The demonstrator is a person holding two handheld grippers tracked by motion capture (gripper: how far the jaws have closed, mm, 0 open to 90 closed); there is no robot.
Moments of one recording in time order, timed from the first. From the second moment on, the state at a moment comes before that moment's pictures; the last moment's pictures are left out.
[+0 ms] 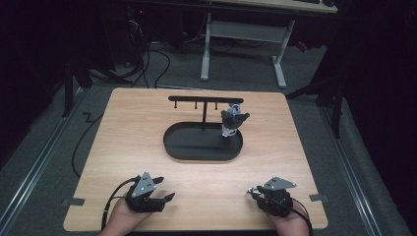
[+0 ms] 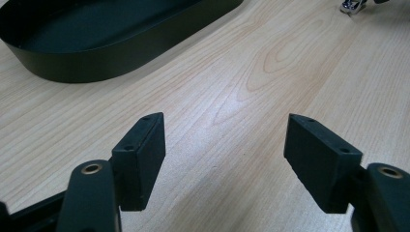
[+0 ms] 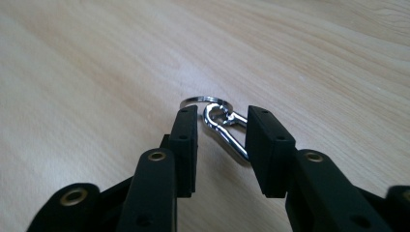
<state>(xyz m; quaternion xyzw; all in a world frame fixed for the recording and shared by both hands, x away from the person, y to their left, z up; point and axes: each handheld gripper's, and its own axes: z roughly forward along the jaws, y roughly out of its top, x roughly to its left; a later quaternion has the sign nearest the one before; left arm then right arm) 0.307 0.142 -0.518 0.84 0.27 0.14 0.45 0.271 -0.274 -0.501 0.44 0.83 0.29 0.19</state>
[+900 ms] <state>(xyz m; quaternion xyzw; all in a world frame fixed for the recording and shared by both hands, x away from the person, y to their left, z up) 0.307 0.144 -0.516 0.84 0.26 0.14 0.45 0.306 -0.239 -0.483 0.32 0.93 0.09 0.16</state>
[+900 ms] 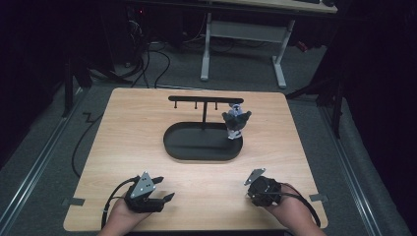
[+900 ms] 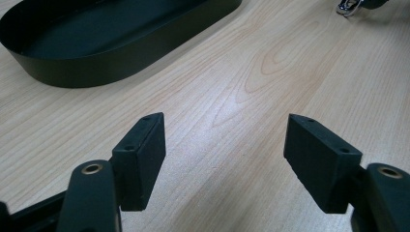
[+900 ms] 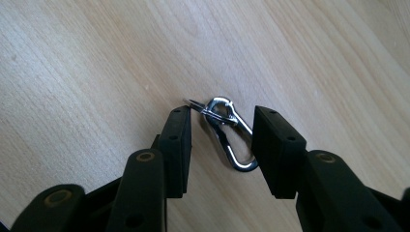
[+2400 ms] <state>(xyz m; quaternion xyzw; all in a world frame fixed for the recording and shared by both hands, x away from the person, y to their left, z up) 0.306 0.142 -0.516 0.84 0.26 0.14 0.45 0.330 -0.273 -0.465 0.41 0.89 0.18 0.04</state>
